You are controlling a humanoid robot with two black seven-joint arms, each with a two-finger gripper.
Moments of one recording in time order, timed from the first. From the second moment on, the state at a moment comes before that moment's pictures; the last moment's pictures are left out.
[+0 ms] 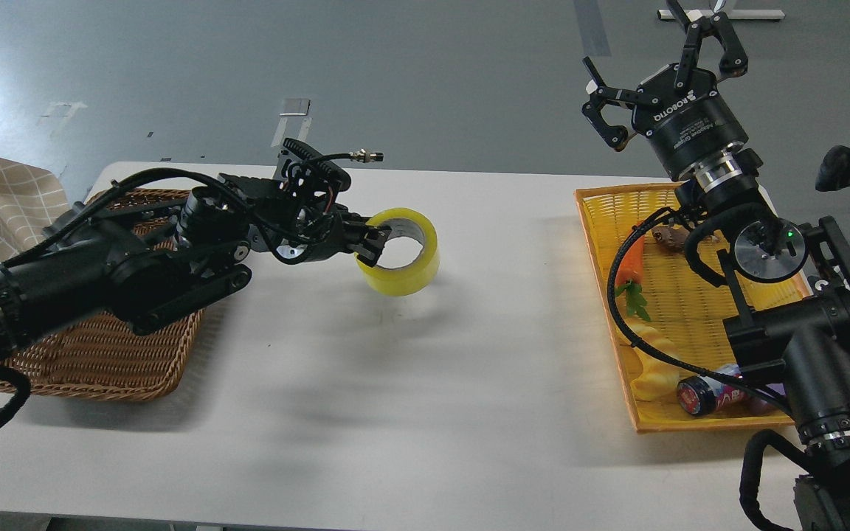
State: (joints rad) left arm -1.03 0.44 -0.26 -1.08 1.84 -0.40 -0.06; right arm 0.68 0.00 1.49 0.91 -0.29 0.49 -0.15
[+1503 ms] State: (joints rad) left arm -0.92 0.94 -0.21 -0.97 1.81 -0.40 -0.15; right arm 0.65 0.00 1.44 0.93 -0.29 0.49 -0.15
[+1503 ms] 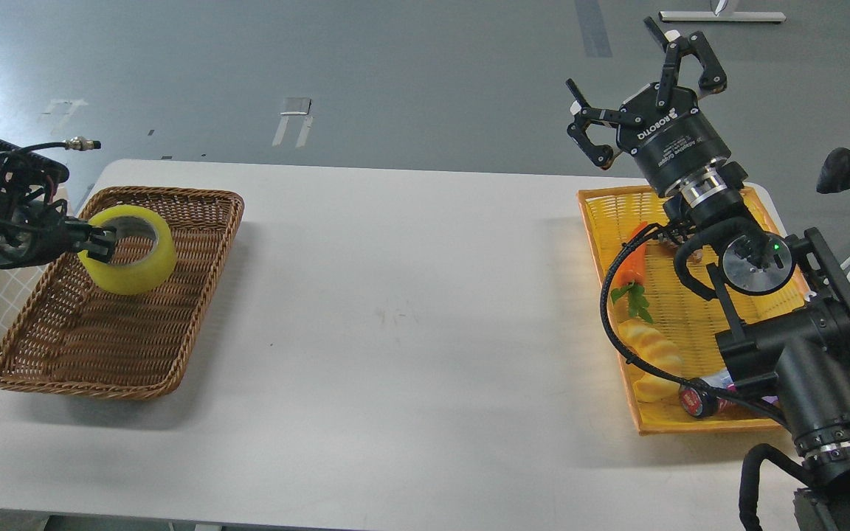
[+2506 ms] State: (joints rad) left arm -0.81 0.86 -0.21 -0.85 1.72 -0.36 -0.16; right arm 0.65 0.00 1.44 0.93 -0.29 0.49 -0.15
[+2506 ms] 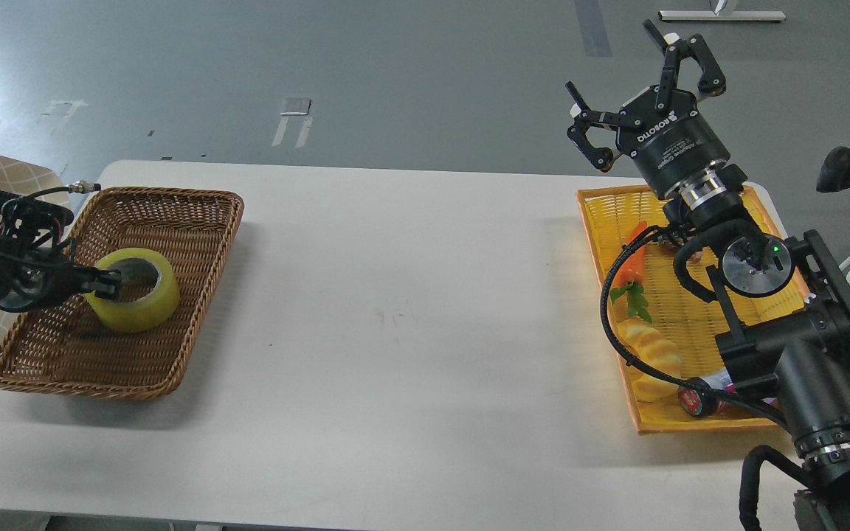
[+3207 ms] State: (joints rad) left arm -0.83 0.88 -0.21 -0.86 1.63 -0.34 -0.15; right arm 0.64 0.00 1.44 0.93 -0.29 0.49 -0.15
